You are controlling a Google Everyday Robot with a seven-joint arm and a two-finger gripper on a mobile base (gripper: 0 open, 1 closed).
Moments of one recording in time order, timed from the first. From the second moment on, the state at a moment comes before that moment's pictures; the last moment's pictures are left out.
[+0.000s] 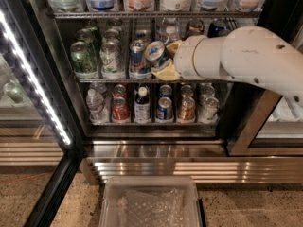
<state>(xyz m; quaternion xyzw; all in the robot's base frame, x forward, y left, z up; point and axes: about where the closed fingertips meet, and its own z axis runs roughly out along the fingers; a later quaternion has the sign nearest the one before) 0.610 -0.038 0.916 -0.52 0.67 0.00 0.53</state>
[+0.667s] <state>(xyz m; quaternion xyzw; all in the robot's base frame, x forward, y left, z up) 0.568 -0.061 0.944 -0.44 0.68 0.16 0.57</state>
